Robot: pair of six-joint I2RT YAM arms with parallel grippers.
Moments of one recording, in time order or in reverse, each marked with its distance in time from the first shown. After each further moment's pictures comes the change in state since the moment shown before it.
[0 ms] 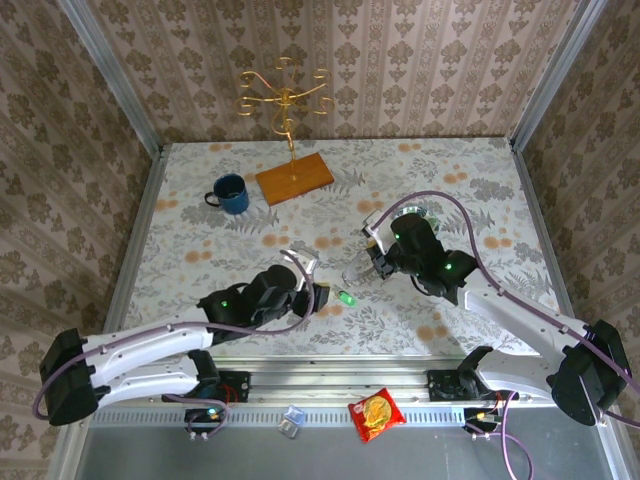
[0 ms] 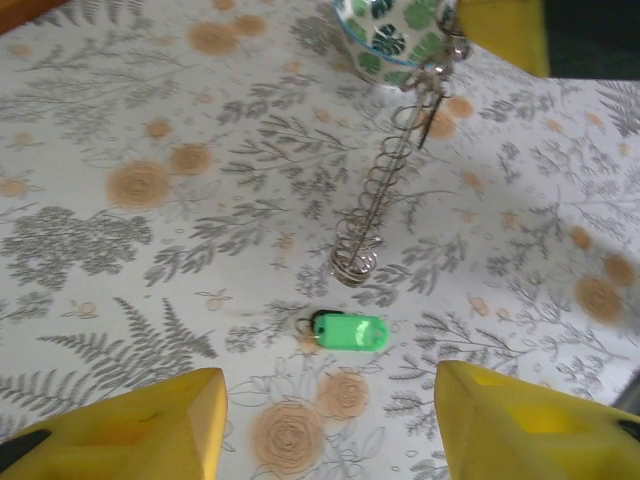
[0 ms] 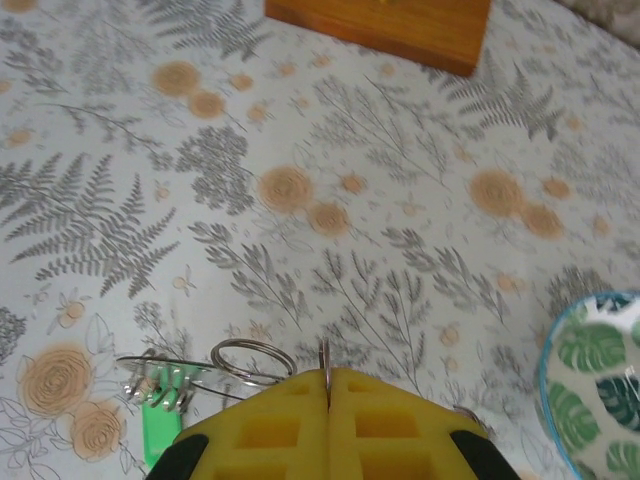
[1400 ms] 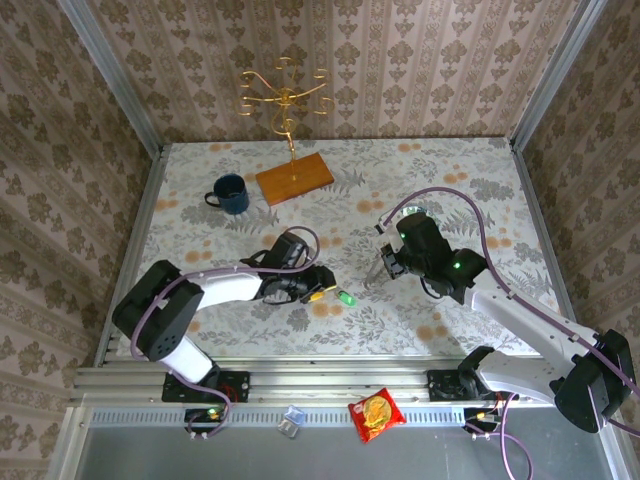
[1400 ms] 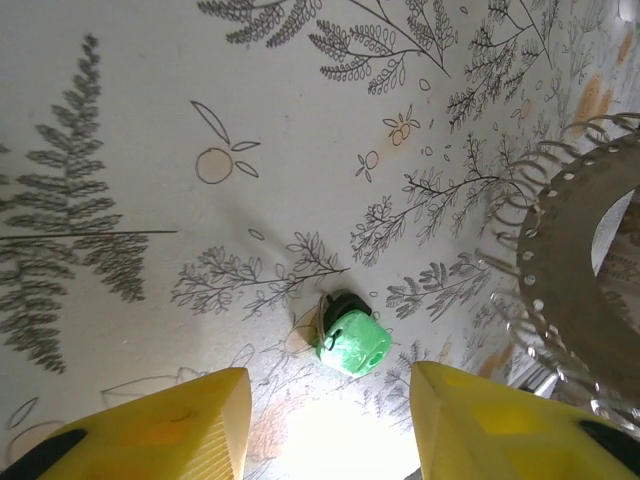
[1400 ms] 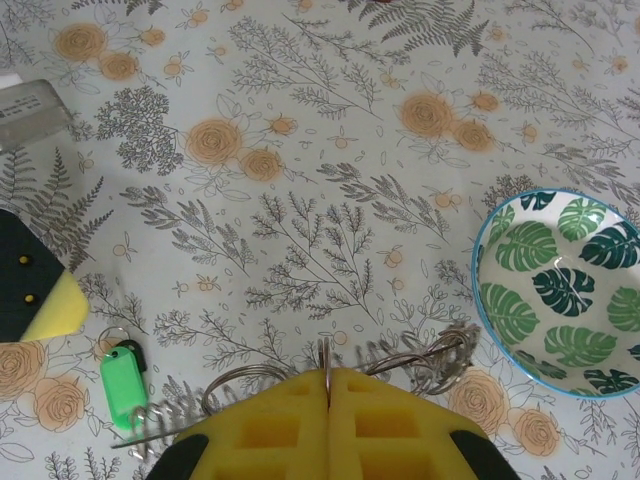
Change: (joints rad) left arm 0.370 0.574 0.045 0.251 0.675 -0.703; right arm -0.018 -0.040 0.028 -0.146 0.096 0.094
